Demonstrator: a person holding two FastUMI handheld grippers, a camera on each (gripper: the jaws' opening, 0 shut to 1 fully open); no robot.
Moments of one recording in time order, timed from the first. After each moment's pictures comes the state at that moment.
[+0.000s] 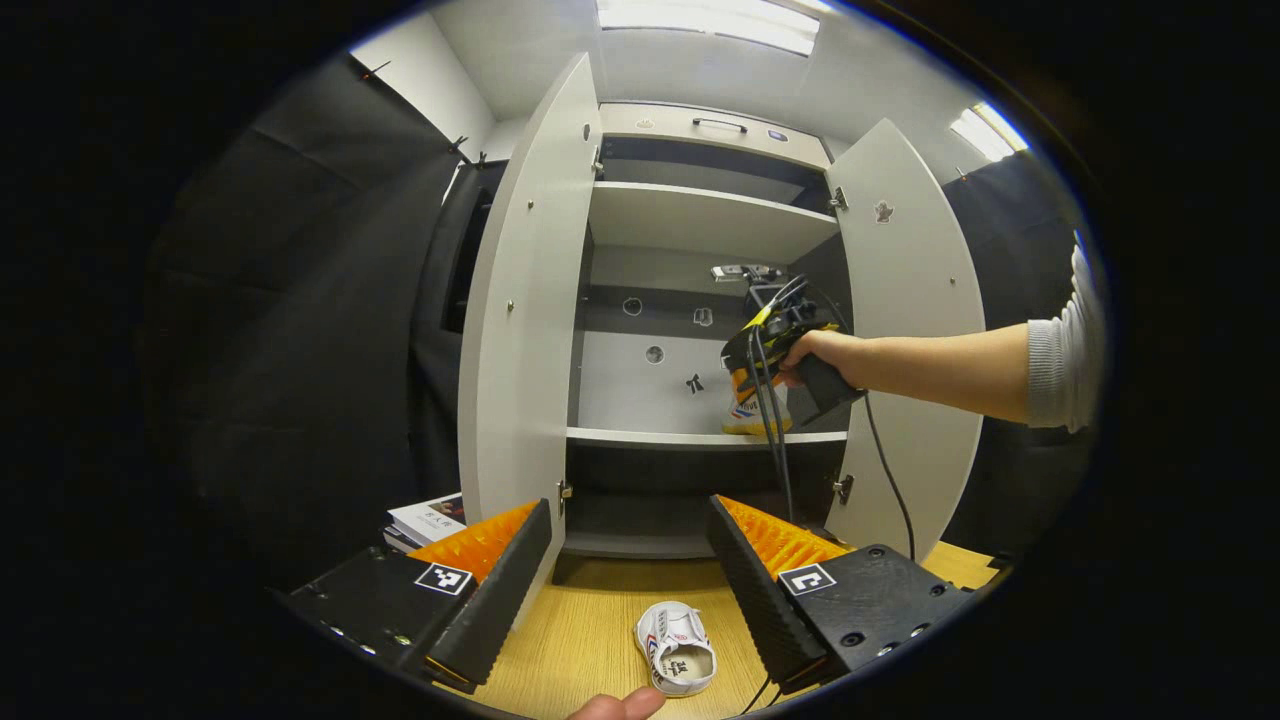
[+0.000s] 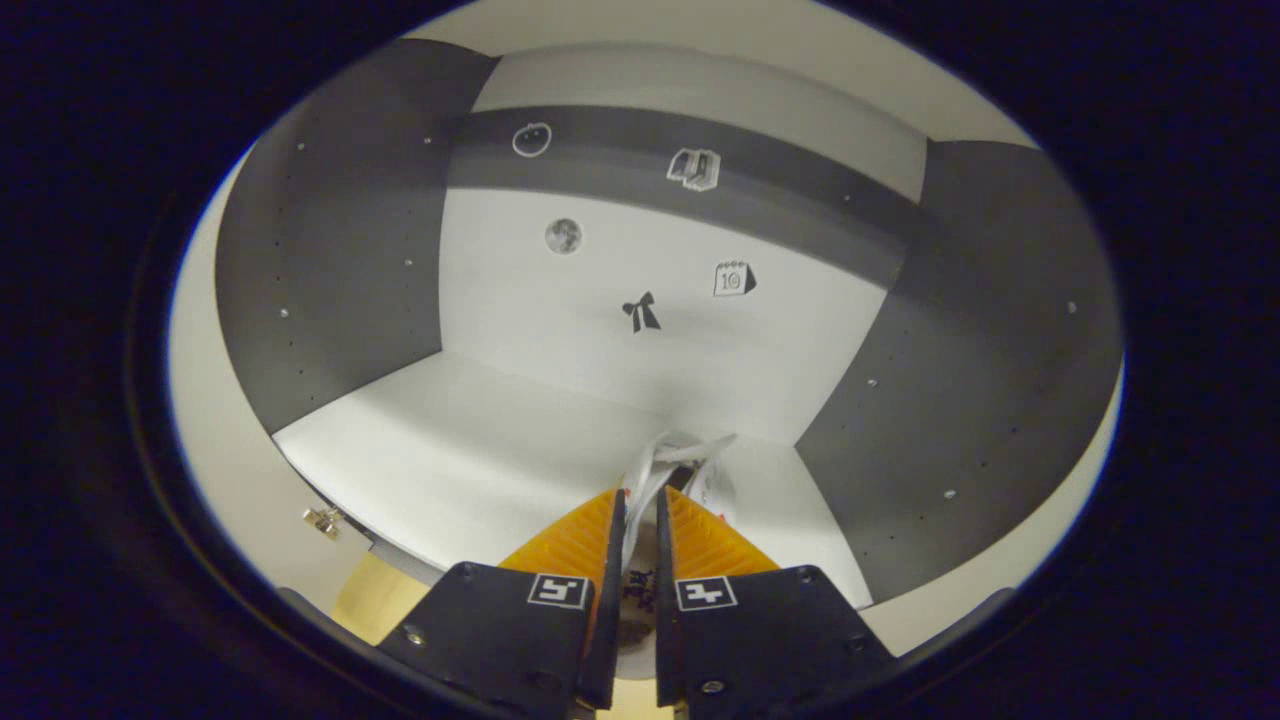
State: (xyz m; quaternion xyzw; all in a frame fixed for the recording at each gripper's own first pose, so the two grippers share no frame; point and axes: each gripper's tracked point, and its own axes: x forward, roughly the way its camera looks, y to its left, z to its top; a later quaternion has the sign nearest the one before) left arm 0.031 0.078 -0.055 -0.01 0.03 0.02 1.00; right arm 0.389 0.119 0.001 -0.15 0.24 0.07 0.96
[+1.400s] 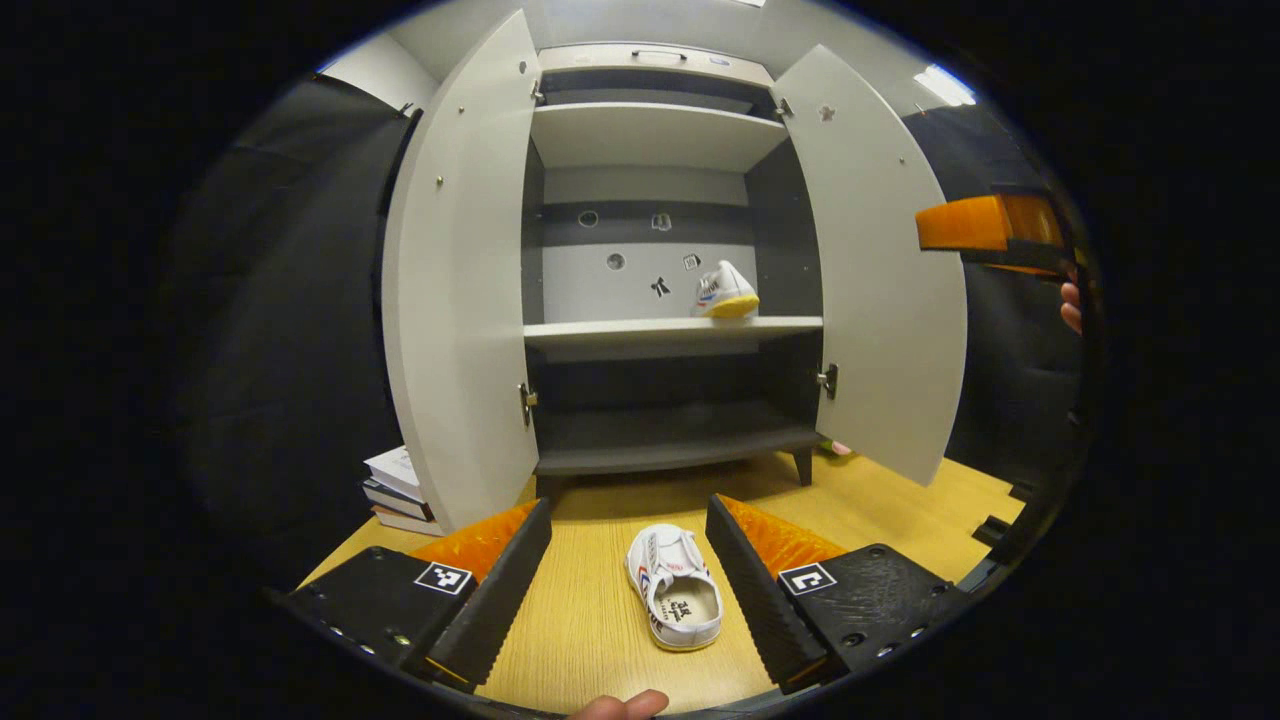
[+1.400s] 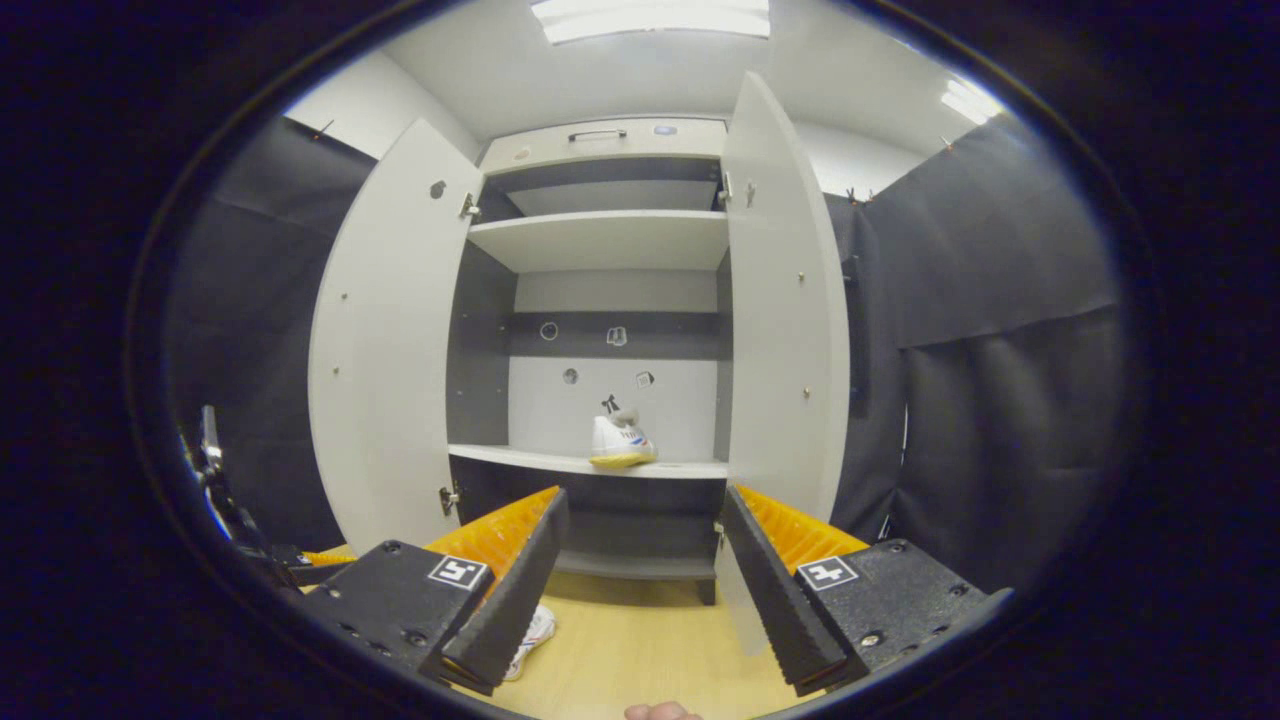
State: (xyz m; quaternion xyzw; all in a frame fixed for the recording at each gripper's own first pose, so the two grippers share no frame) left arm 0.012 0.045 -0.181 0.05 0.16 -0.03 0.99; right arm 0.034 0.017 -0.014 -0.01 0.01 0.06 1.00
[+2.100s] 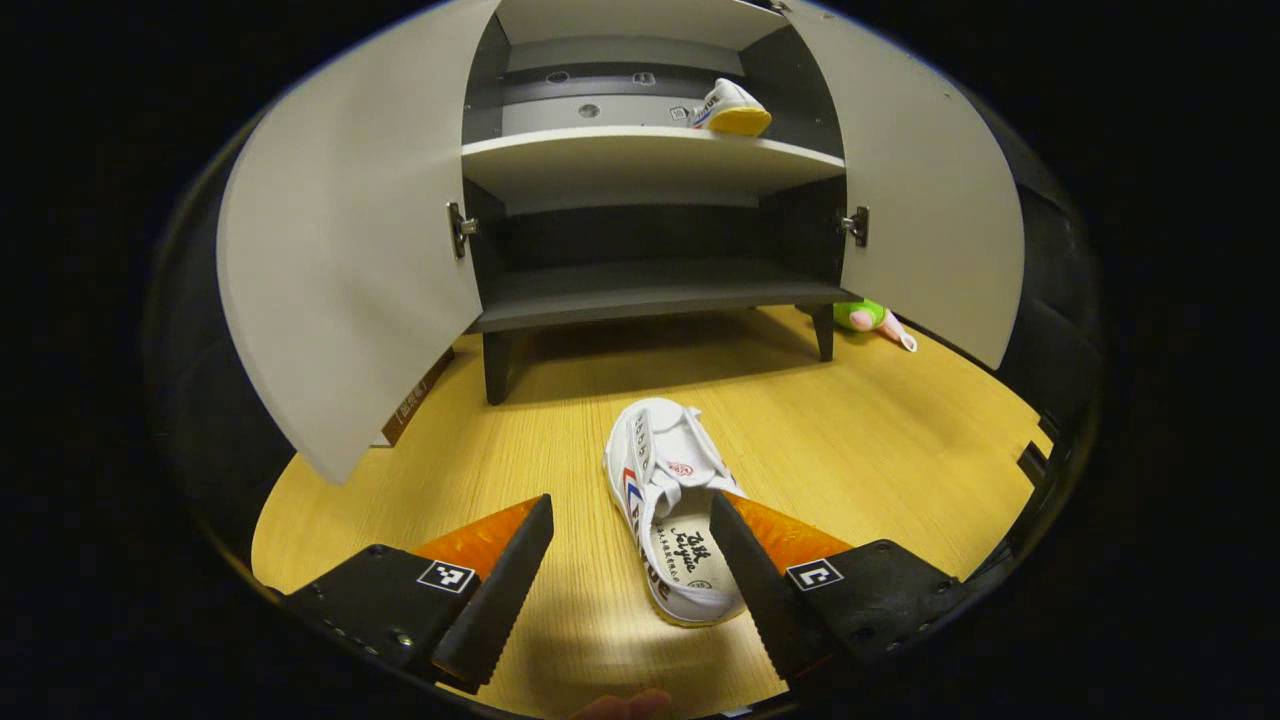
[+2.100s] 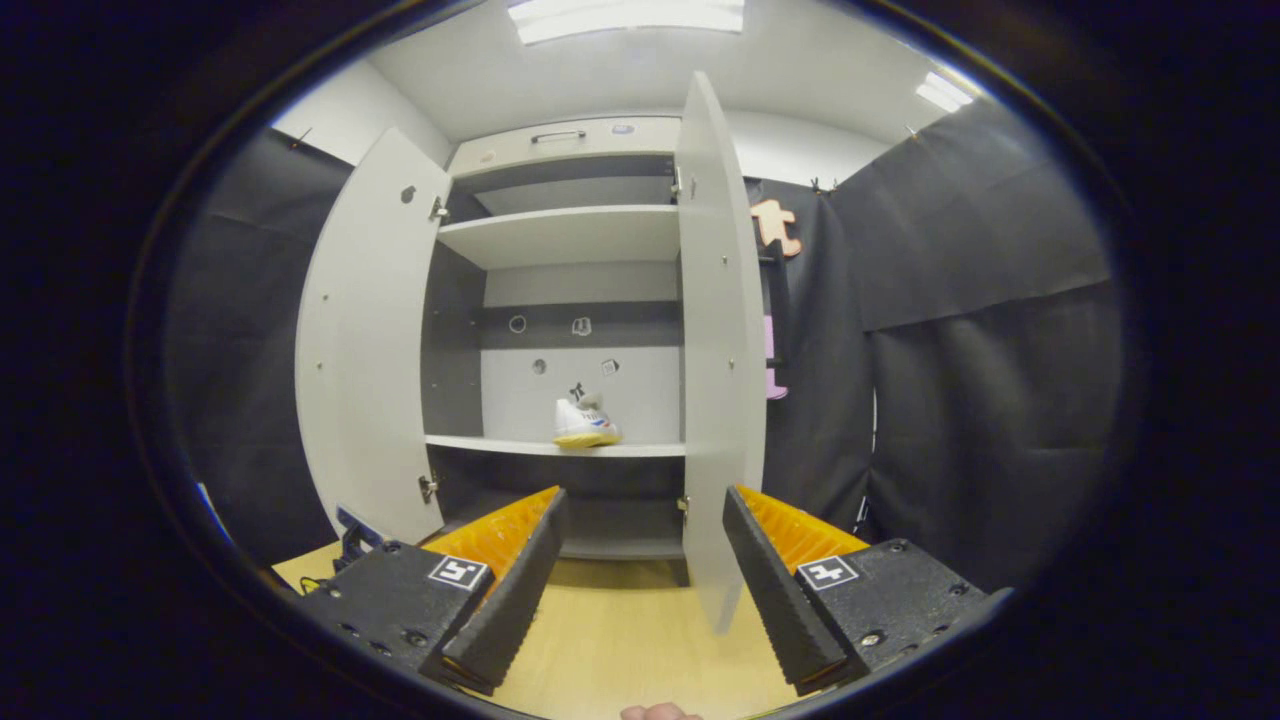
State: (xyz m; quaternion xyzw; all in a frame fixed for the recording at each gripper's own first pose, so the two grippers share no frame) left arm 0.047 0.049 -0.334 0.05 0.33 -0.04 0.94; right arm 0.010 -0.025 -0.018 0.01 0.01 0.02 1.00
